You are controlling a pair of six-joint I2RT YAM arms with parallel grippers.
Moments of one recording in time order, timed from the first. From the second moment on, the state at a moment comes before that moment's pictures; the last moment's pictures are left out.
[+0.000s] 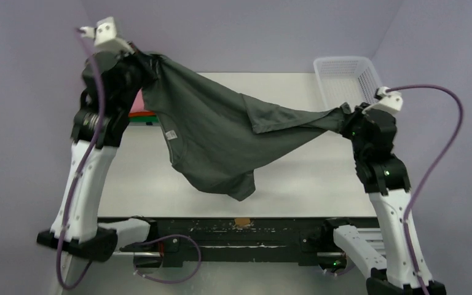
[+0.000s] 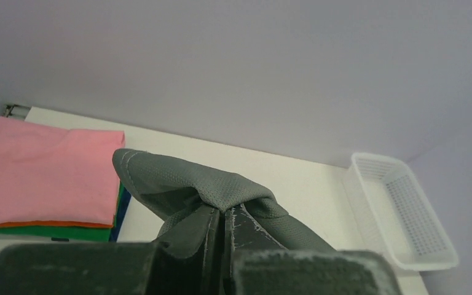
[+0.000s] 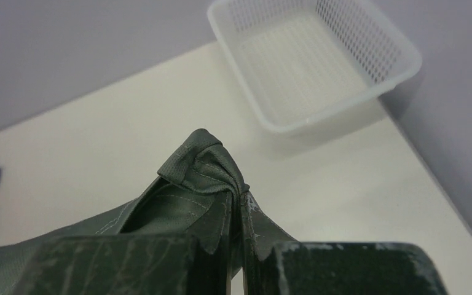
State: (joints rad) left arm -0.26 1.13 1.67 -0.53 -0.18 -0.40; right arm 0.13 0.81 1.21 -0.62 0.38 0.34
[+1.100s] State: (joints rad) left arm -0.49 1.46 1.09 -0.70 0.17 -0.55; right arm 0.17 1.43 1.02 -0.41 0.07 0.29
